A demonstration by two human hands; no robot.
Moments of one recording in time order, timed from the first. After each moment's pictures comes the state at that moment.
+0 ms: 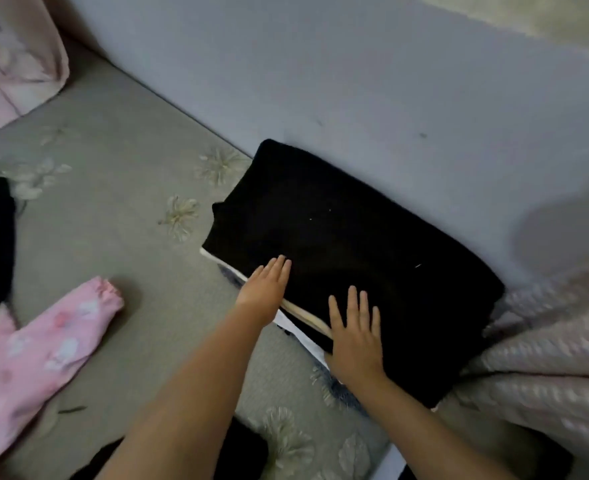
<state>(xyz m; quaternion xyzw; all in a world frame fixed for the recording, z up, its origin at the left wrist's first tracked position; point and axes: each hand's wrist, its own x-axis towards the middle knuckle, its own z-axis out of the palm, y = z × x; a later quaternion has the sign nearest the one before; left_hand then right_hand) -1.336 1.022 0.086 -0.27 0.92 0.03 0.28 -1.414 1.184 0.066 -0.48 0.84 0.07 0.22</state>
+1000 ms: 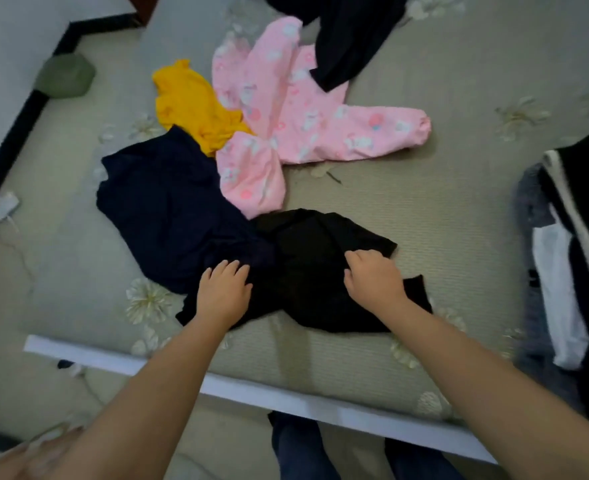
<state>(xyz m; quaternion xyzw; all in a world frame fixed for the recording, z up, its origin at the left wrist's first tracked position) -0.911 1.308 0.119 -0.80 0.56 0.12 0.18 -1.132 1.202 0.094 -0.88 0.43 0.01 0.20</state>
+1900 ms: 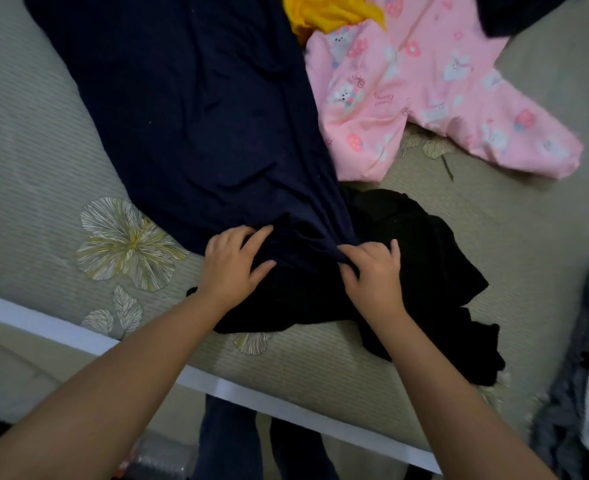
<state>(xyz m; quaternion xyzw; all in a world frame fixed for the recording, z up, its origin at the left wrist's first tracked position) -0.740 1.356 -0.035 -0.79 0.55 0.18 -0.18 -0.908 1.245 0.027 -0.87 0.45 0.00 0.20</state>
